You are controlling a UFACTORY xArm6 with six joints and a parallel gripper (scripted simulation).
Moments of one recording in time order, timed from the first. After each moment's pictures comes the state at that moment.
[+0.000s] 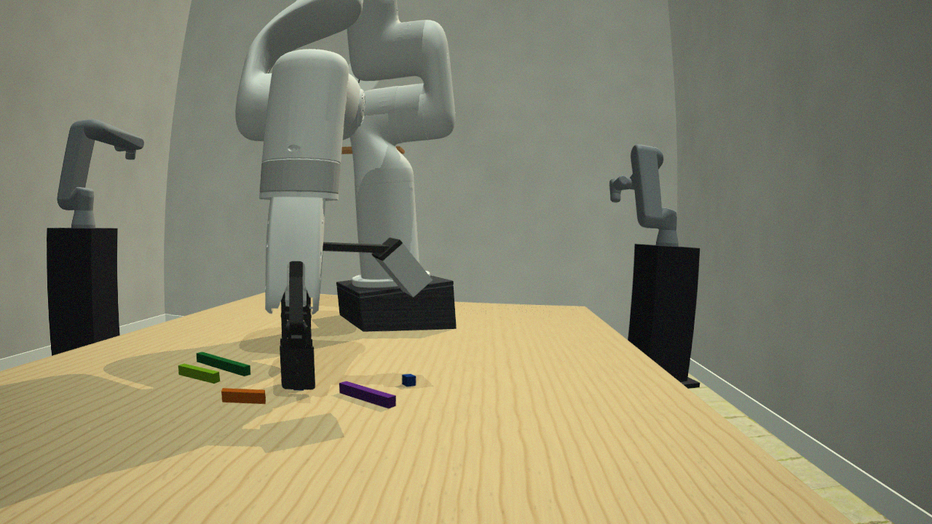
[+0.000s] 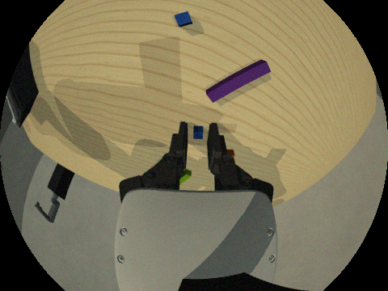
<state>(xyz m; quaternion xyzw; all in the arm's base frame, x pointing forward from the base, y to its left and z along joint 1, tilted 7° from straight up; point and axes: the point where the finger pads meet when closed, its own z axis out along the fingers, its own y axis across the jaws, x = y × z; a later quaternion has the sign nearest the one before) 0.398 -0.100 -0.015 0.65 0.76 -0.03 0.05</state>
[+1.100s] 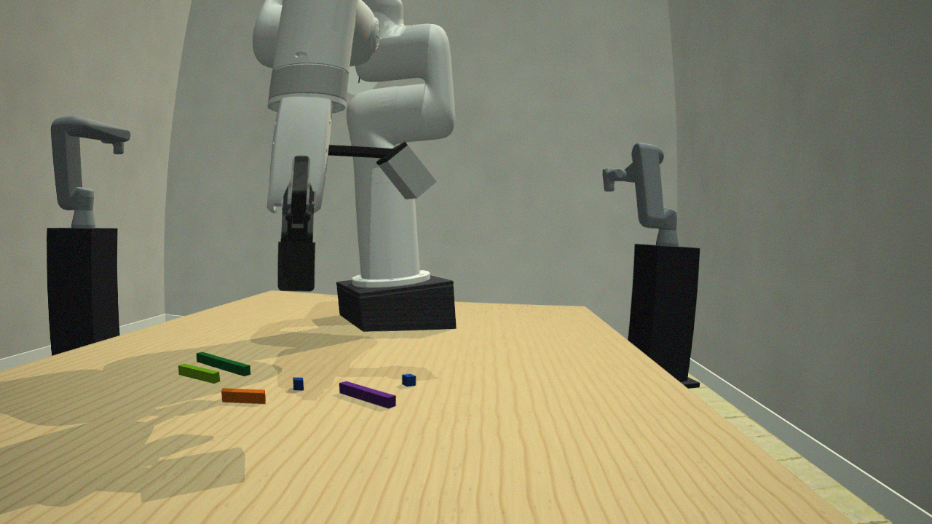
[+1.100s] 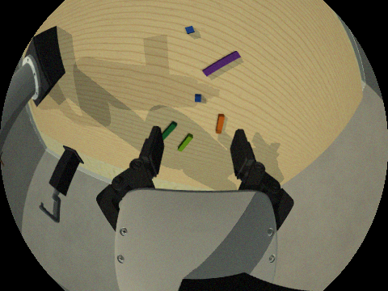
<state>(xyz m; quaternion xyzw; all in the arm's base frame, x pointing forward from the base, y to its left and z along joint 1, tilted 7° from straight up) 0.395 -0.090 0.070 0.65 0.76 -0.03 0.05</state>
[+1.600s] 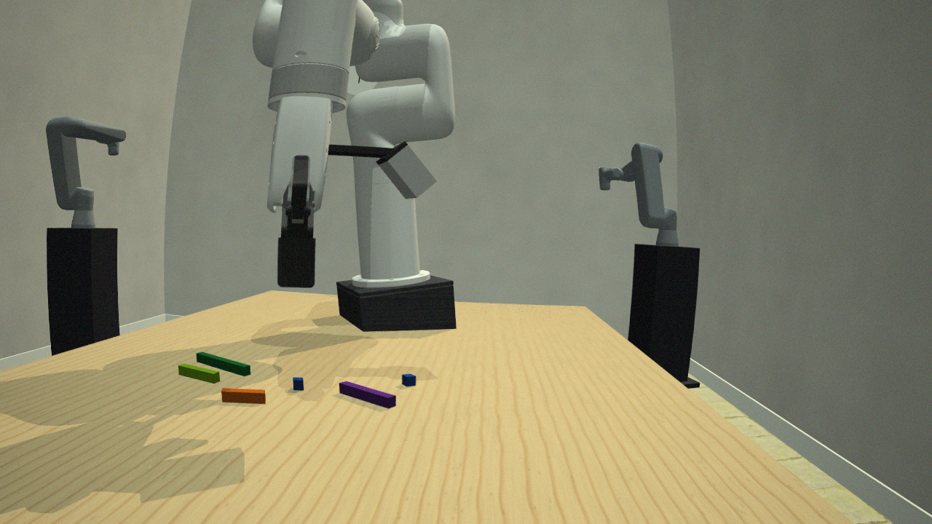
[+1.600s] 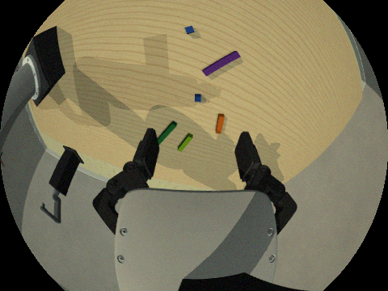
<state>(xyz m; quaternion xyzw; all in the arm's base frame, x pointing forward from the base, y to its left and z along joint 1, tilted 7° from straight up) 0.395 -0.090 0.070 0.65 0.76 -0.03 0.05</state>
